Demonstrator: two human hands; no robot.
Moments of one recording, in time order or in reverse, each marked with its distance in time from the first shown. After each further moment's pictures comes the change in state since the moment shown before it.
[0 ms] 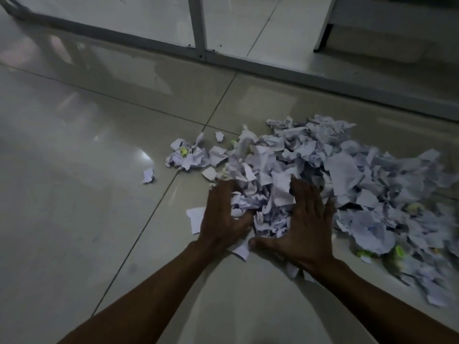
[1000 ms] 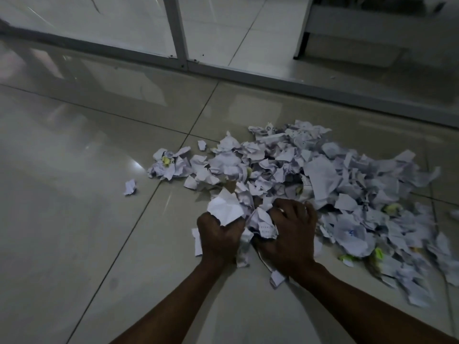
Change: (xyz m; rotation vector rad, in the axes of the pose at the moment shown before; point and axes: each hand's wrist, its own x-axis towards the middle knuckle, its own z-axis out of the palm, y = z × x) left_hand -0.006 0.045 0.024 -0.325 0.251 -0.081; right_hand 0.008 0.026 0.014 -0.064 0.245 -0.144
